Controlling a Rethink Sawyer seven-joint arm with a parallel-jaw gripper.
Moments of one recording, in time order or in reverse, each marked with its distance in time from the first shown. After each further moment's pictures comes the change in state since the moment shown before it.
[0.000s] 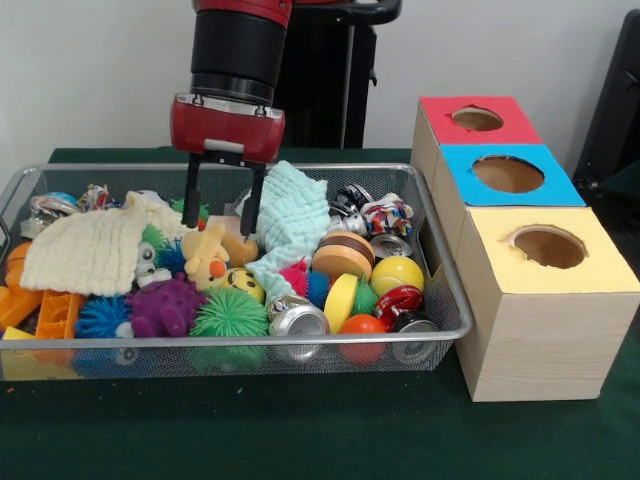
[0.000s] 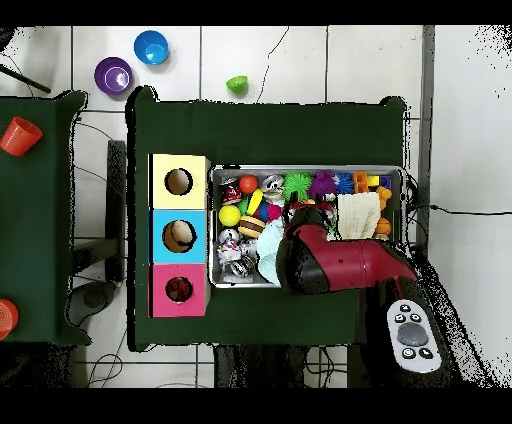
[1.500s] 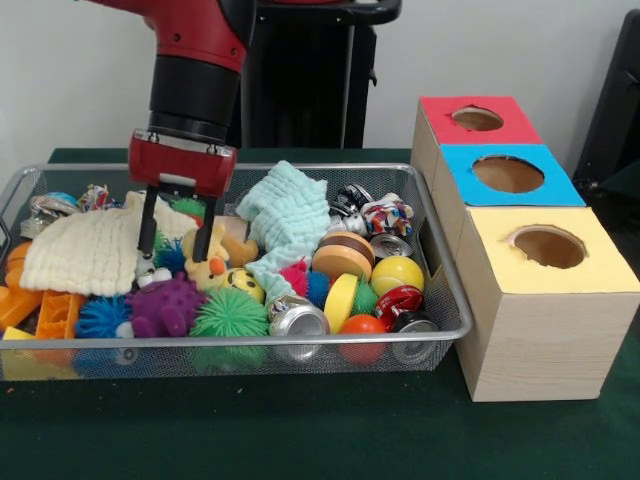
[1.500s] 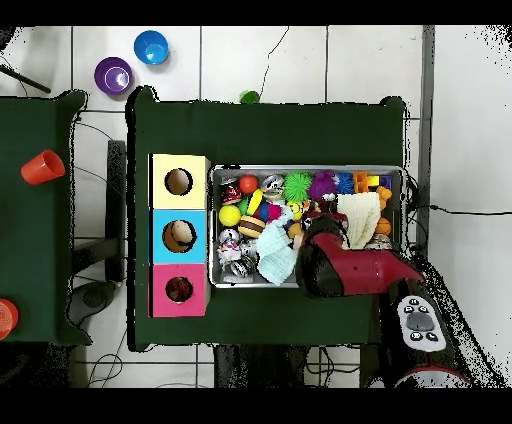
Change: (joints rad) arm -0.018 0.141 -0.092 -0.045 0.001 -0.113 0.000
